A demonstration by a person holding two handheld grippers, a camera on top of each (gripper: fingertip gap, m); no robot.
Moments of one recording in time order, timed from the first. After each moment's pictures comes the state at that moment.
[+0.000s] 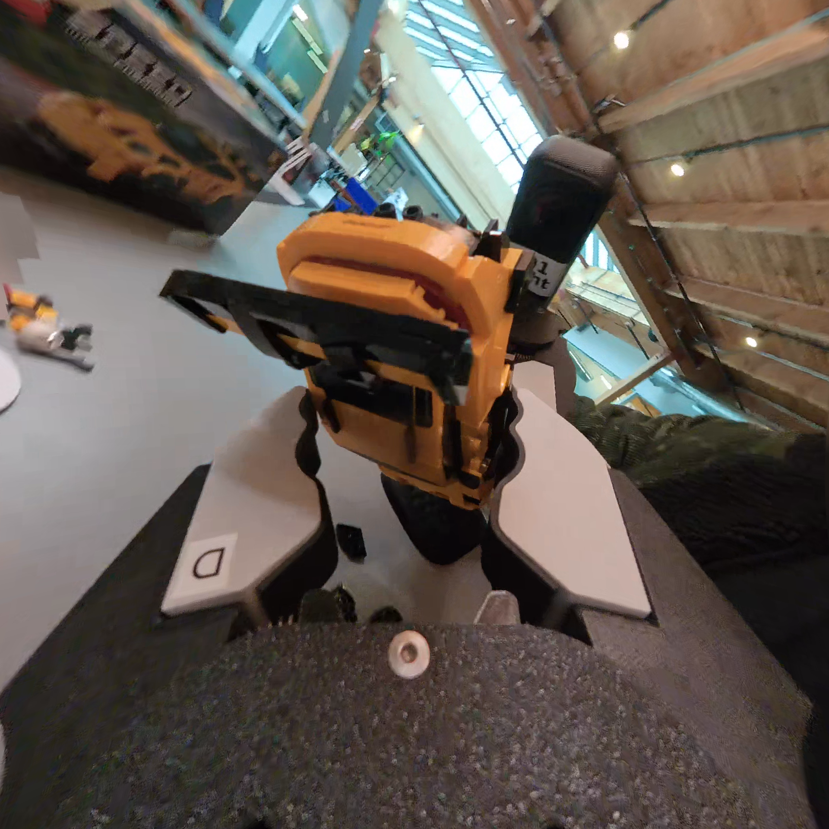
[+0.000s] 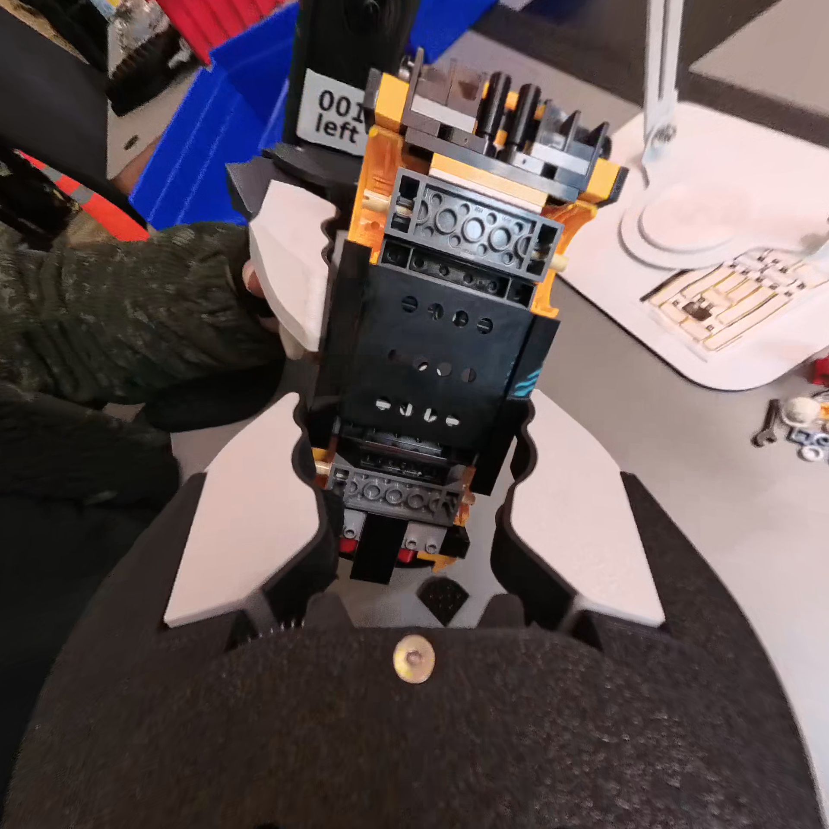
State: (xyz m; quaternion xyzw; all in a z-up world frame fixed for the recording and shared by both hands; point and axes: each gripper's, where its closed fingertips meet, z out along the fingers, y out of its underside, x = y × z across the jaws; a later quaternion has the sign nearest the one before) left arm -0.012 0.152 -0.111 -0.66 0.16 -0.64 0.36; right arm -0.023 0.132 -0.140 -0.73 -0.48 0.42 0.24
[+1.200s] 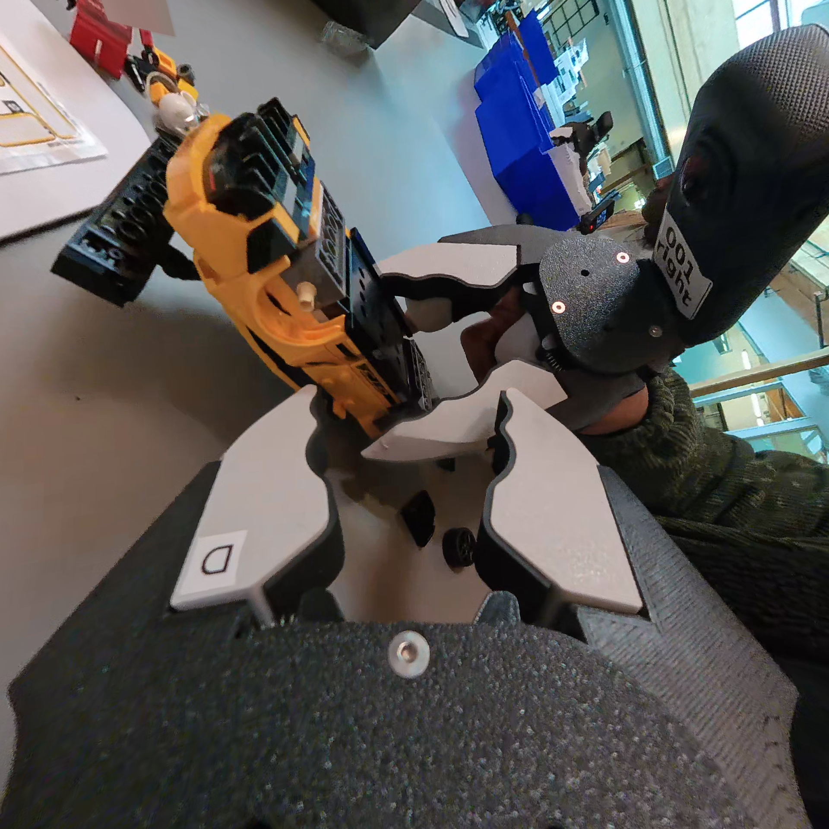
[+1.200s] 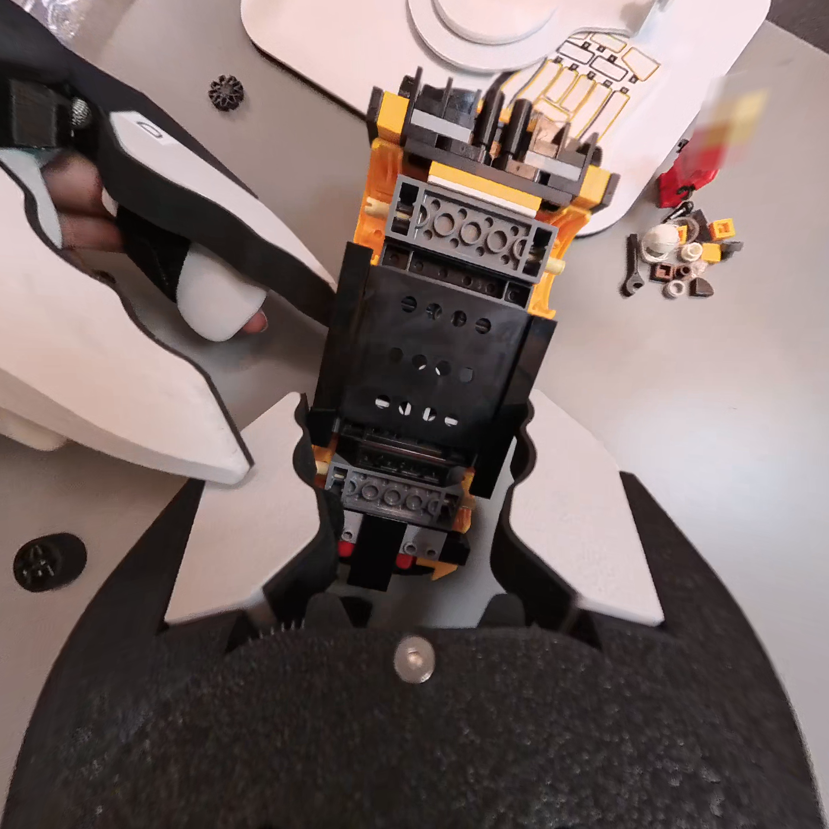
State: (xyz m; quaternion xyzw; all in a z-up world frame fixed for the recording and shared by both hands) left arm -0.007 0.151 -0.200 -0.80 0.13 -0.52 0.26; right arm -0.002 0.176 -0.240 -0.85 -0.42 0.17 0.28
